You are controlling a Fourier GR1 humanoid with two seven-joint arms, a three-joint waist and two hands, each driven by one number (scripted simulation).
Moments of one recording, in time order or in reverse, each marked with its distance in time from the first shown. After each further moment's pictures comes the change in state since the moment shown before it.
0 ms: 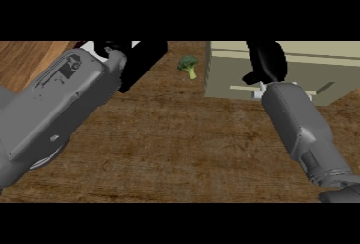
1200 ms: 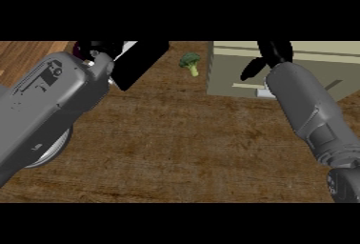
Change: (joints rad) left arm 0.035 0.061 0.005 -0.139 -0.040 0.016 0.087; right arm -0.195 -0.053 -0.231 0.227 -0.191 0.174 -0.183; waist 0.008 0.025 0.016
